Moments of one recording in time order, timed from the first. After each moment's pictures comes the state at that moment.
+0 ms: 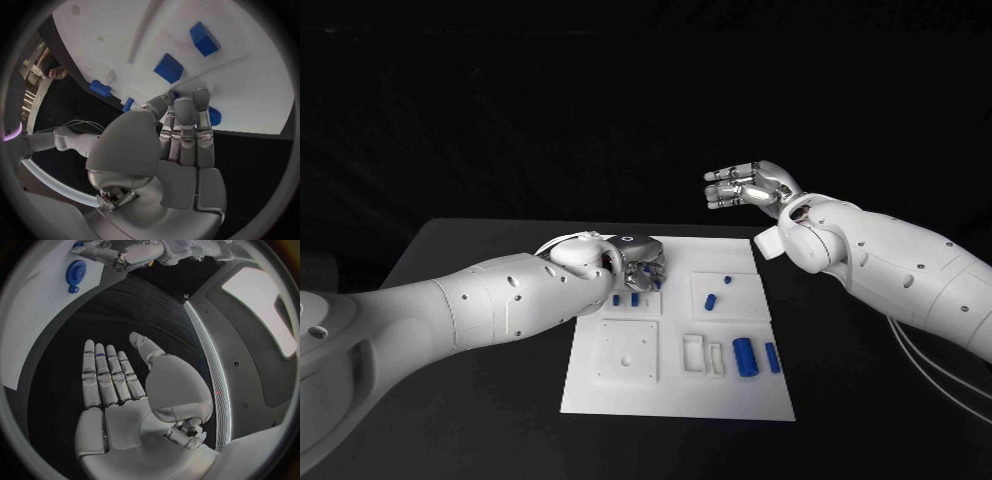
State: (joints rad) left arm 1.30 -0.37 -0.23 1.06 -1.44 -0.17 0.02; left_hand 1.39 -0.08 0.36 -0.08 0.12 1.10 0.11 0.06 0.07 1.17 0.07 0.06 0.06 1.40 -0.03 1.11 0.41 0.12 1.31 -0.05 0.39 1.31; right arm 1.13 -0.62 0.26 1.04 -0.65 -0.14 0.23; right_hand 1.24 0.01 0.24 -0.26 0.36 0.86 0.18 0.06 0.06 1.00 0.17 0.06 0.06 1.00 0.17 0.06 0.06 0.15 0.97 0.18 0.08 0.07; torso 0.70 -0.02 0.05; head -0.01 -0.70
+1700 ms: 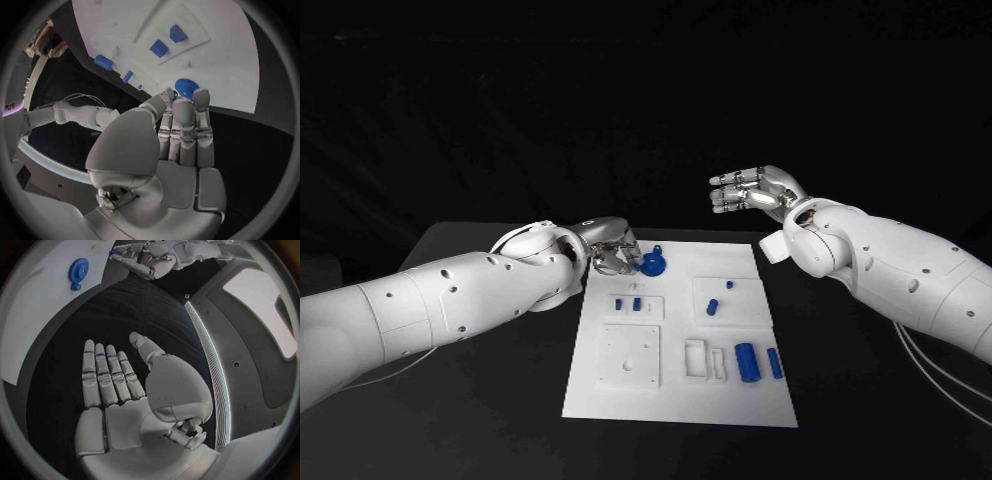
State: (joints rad) left arm 1.31 -0.57 -0.14 1.22 -1.31 -0.23 0.01; left_hand 1.39 -0.04 0.38 -0.13 0.12 1.21 0.09 0.06 0.07 1.28 0.04 0.06 0.06 1.42 -0.05 1.10 0.40 0.10 1.29 -0.06 0.44 1.31; right arm 1.13 -0.63 0.26 1.04 -0.65 -0.13 0.23; right_hand 1.24 0.01 0.24 -0.26 0.36 0.86 0.18 0.06 0.06 1.00 0.17 0.06 0.06 1.00 0.17 0.06 0.06 0.15 0.97 0.18 0.08 0.07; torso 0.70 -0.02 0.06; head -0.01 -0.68
